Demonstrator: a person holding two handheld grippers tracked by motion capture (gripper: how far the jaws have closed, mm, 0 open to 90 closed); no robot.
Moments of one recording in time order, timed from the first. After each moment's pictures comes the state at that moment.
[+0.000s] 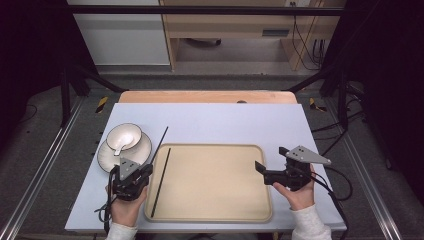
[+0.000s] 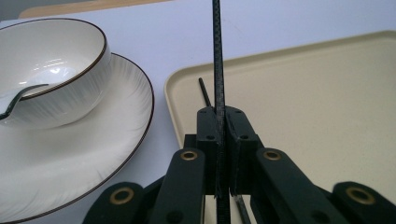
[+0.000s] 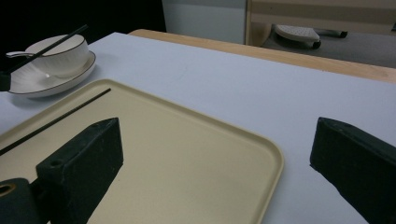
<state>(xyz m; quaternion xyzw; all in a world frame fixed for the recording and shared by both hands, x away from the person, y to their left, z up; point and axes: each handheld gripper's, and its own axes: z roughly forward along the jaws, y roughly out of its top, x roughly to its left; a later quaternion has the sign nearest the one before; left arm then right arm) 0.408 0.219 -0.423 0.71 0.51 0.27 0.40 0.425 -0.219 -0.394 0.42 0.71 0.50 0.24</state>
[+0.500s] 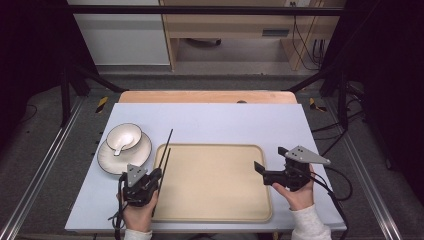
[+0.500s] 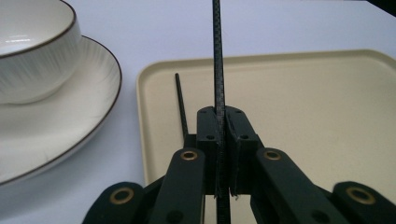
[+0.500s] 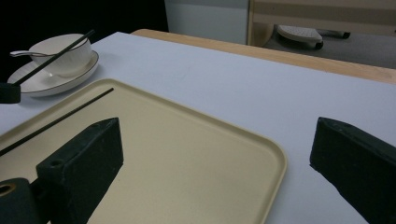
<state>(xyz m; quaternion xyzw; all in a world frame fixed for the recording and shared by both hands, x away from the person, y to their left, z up) 0.395 0.194 -0.441 0.68 0.53 0.26 0.42 0.424 -0.217 -0.394 0.42 0.72 0.50 0.23</state>
